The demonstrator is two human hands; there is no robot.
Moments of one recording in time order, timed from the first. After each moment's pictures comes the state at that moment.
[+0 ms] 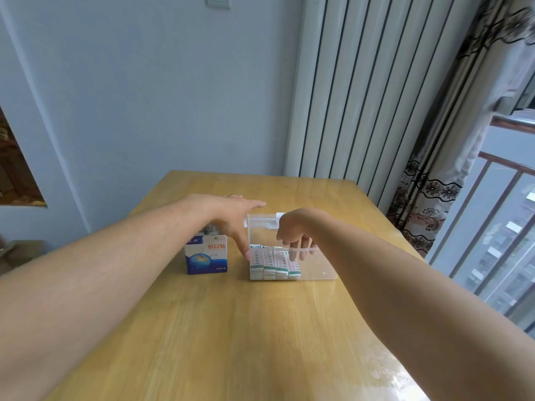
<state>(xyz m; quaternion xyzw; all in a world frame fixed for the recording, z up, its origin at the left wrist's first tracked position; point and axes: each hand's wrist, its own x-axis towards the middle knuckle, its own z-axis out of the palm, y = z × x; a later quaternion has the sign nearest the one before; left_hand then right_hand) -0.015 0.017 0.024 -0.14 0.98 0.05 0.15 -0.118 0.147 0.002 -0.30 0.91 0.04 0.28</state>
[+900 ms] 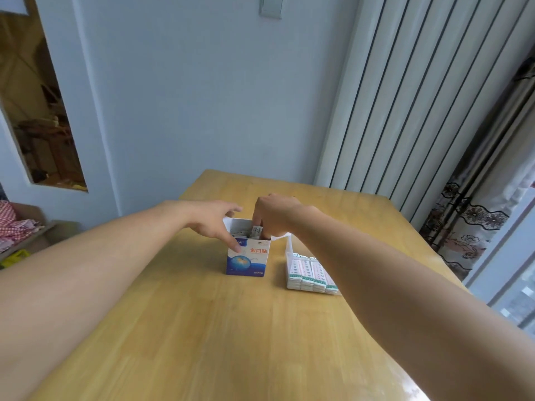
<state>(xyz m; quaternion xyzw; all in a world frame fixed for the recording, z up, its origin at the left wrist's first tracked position) 0.061 -0.077 0.000 -0.21 0.95 0.19 0.09 -0.060 0.050 0.015 -0.56 0.83 0.10 -0.02</state>
